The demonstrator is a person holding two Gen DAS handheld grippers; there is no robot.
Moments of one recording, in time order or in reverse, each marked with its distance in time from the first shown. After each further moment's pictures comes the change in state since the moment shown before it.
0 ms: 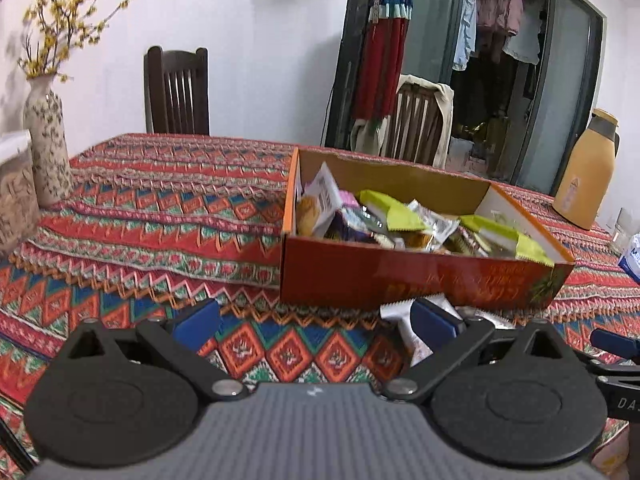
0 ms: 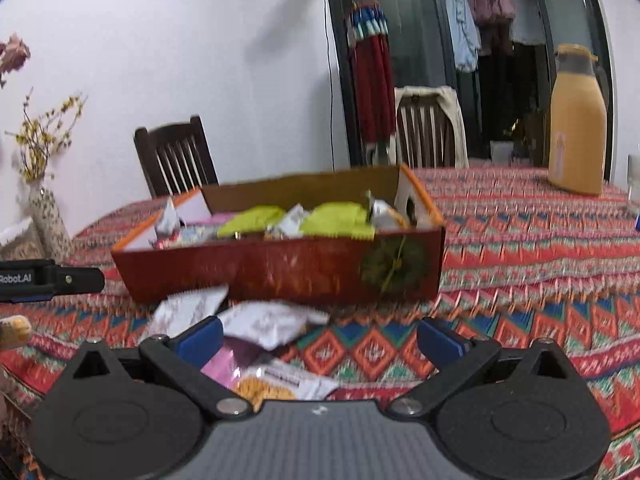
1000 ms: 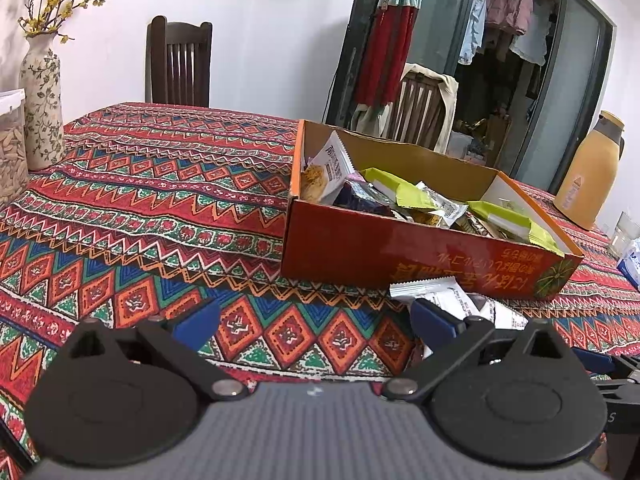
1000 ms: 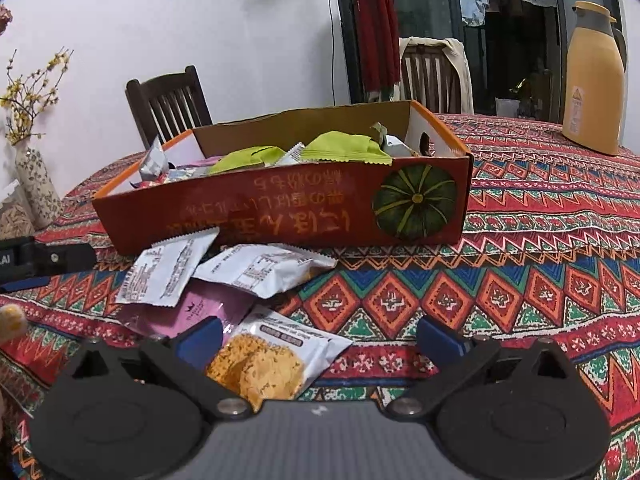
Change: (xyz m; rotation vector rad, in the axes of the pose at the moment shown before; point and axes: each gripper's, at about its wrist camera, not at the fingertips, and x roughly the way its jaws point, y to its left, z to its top) left arm 0.017 0.008 -0.010 -0.052 0.047 -0.023; right arm 0.035 0.006 -0.012 -0.004 0.153 -0.003
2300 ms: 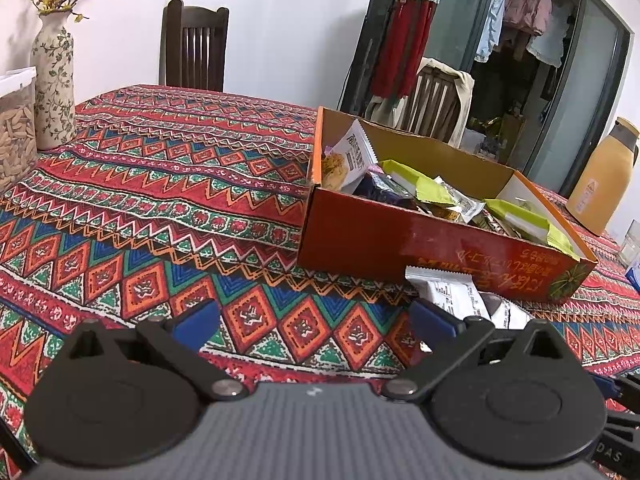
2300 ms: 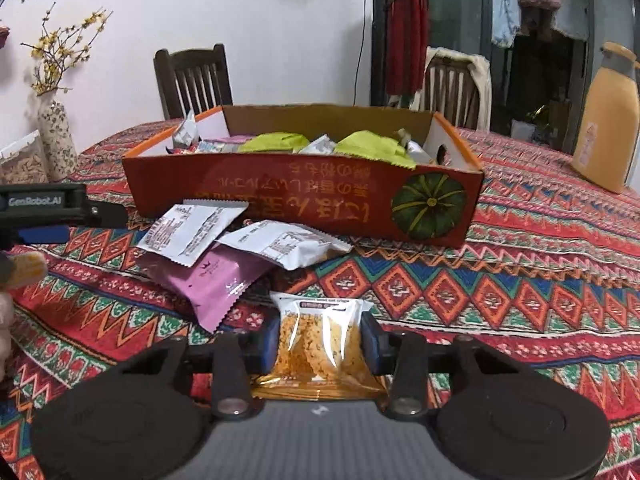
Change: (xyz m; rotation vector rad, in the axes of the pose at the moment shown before) left arm 0.007 0.008 0.000 -0.047 0.033 0.024; right arm -0.027 0.014 -0.013 -0.147 0.005 -0.021
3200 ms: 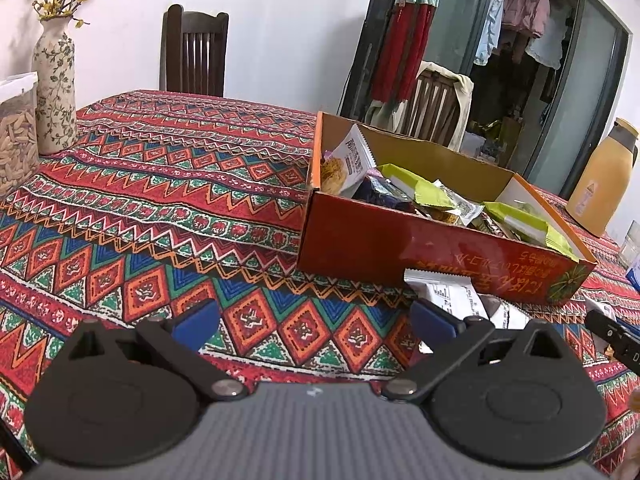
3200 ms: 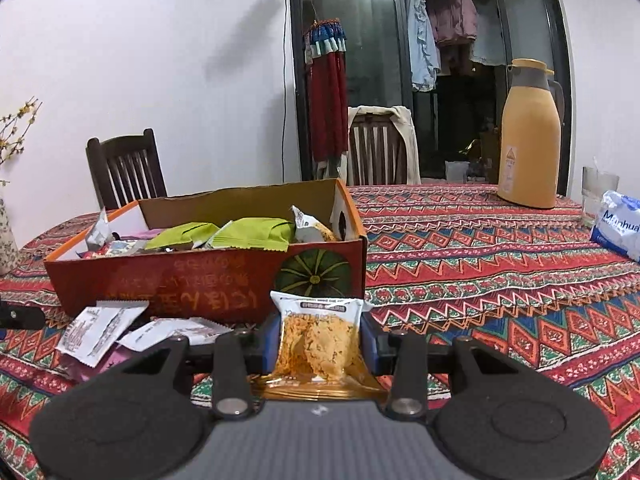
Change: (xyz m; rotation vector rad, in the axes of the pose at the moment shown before) left arm -0.002 -0.001 0.000 0.004 -0.015 0.003; right arm -0.002 -0.058 0.010 0.162 -0.227 -0.137
